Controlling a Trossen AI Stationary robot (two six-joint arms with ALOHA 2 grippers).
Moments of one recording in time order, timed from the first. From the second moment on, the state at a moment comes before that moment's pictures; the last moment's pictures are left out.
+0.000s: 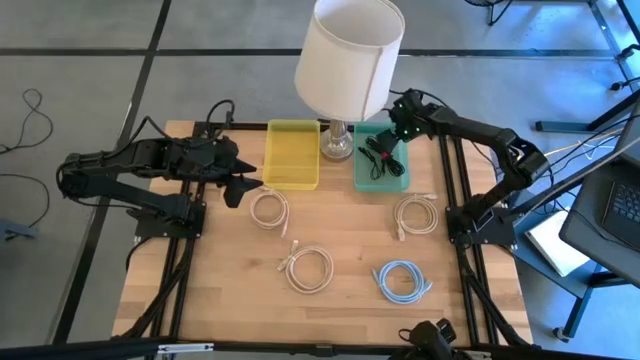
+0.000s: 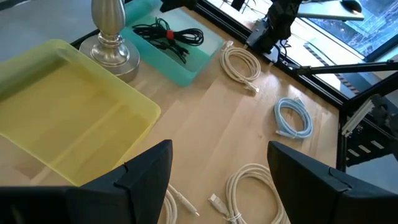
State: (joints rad) left arm 0.03 0.89 1.15 -0.85 -0.18 -0.57; right arm -0.86 1.57 1.02 -0.52 -0.02 0.15
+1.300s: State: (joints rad) left arm 0.03 0.89 1.15 -0.93 -0.16 -0.57; right arm -0.44 0.30 0.85 -1.20 -0.38 0.95
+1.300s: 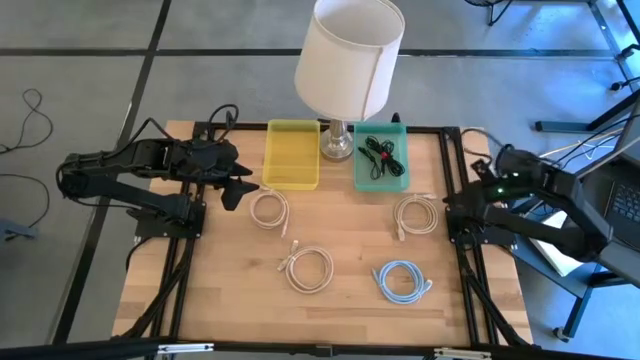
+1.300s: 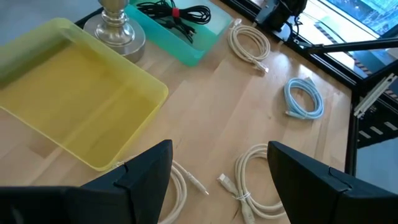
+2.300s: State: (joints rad) left arm 0.03 0.89 1.15 -0.95 -0.31 -0.53; right arm 0.03 0.78 0.56 -0.89 -0.35 0.44
